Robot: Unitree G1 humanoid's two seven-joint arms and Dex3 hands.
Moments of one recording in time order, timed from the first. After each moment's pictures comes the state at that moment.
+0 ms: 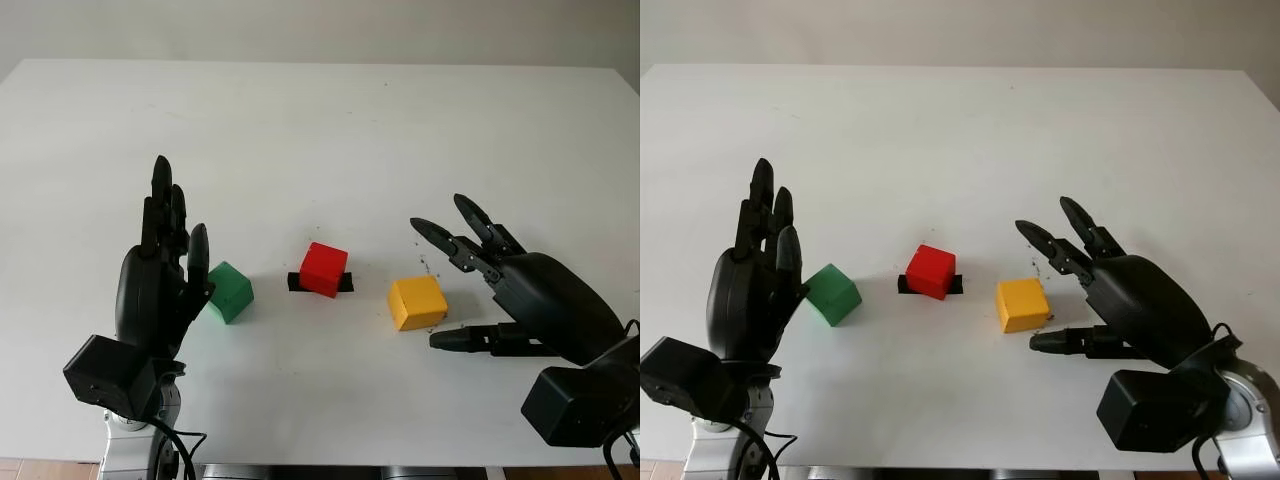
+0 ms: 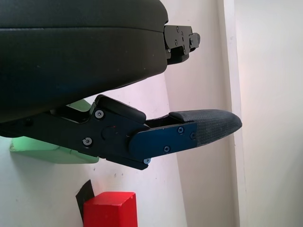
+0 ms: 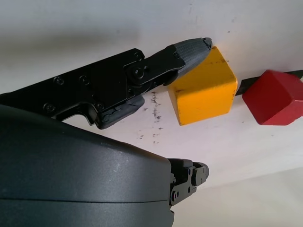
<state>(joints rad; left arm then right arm) 0.07 0.07 0.10 -0.18 -0.03 -0.22 -0.02 0.07 -0.66 -0.09 -0.17 -0.42 -0.37 0.30</state>
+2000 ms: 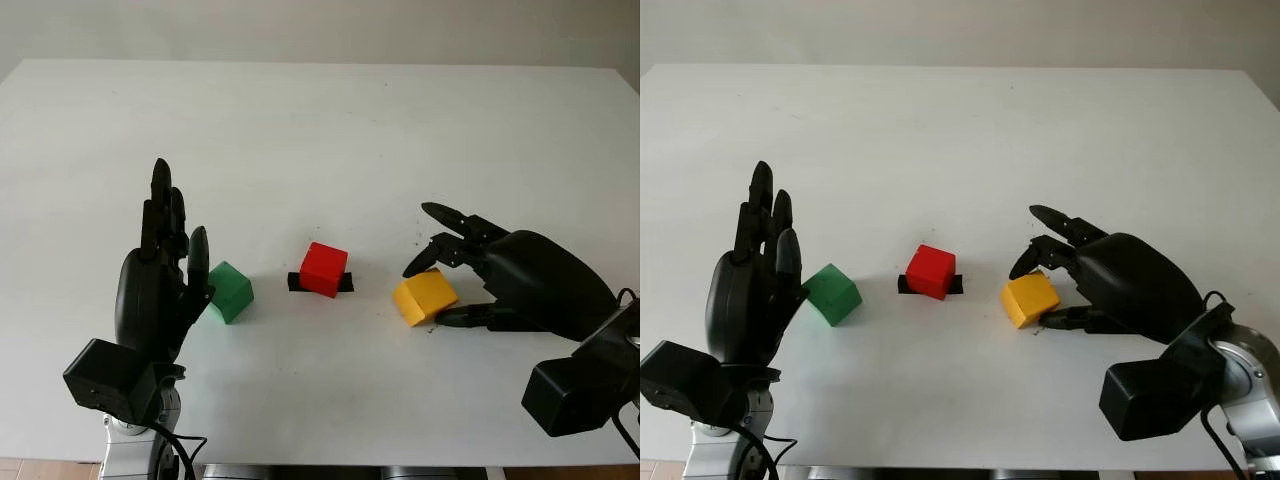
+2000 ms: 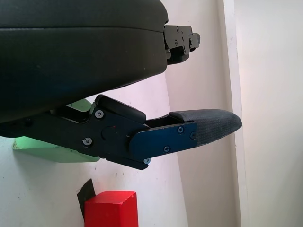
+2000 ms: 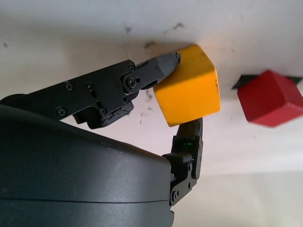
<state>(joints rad) 0.08 0.06 0.10 -0.20 -0.02 -0.21 -0.02 -0.08 -0.76 -0.05 -0.04 -0.45 -0.52 0.26</state>
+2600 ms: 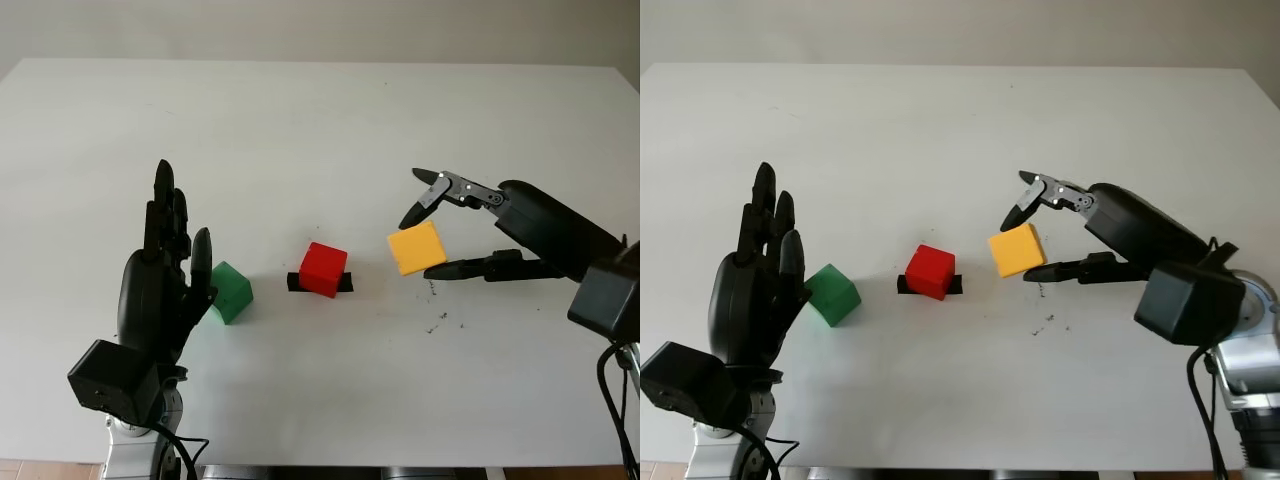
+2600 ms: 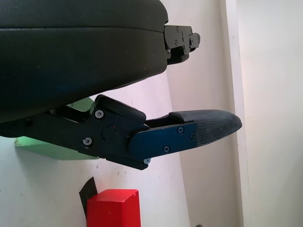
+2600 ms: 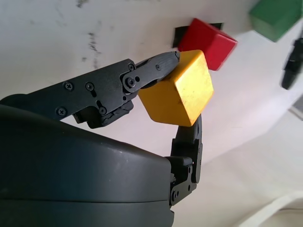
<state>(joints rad) 0.08 0.06 0.09 -0.20 -0.01 -0.21 -0.01 -0.35 -0.70 -0.03 0.09 0.02 -0.34 0.61</state>
